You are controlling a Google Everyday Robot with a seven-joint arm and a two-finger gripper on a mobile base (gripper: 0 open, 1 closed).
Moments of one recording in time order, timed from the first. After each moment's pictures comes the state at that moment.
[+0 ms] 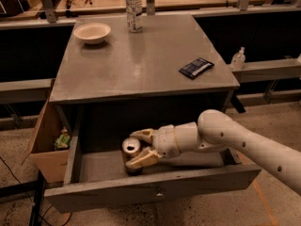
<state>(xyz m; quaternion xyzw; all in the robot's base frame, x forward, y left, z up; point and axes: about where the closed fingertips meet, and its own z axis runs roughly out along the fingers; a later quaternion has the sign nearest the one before) 0.499 0.049 0.681 -0.58 0.60 0.39 0.40</state>
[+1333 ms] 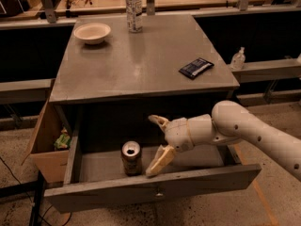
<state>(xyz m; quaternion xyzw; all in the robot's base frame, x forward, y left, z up) 0.505 0.012 0.701 -0.59 0.60 0.36 0.40</state>
